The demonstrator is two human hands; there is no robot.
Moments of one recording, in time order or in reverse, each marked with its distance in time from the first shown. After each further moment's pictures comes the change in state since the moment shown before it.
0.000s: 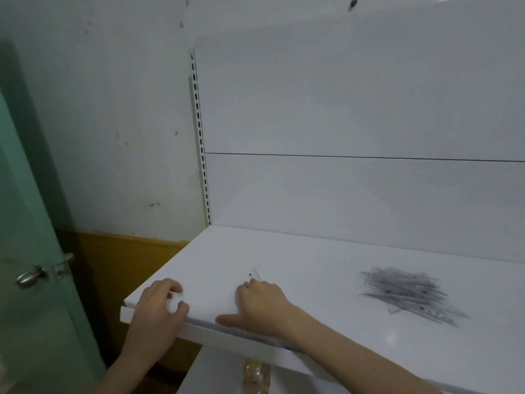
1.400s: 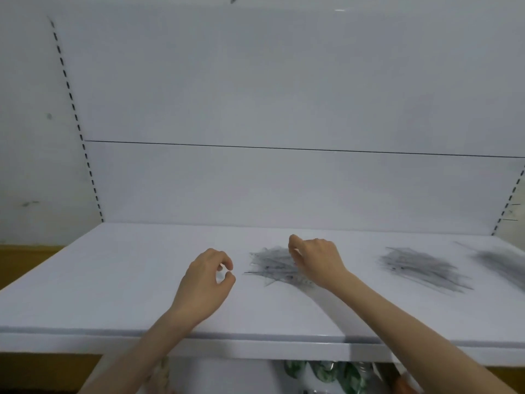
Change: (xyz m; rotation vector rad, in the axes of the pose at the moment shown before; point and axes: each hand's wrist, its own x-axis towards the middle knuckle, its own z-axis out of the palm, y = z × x) left_hand -0.046 0.210 0.121 -0.267 -0.339 0.393; right_hand -0.185 0.229 -0.068 -0.337 0.474 0.361
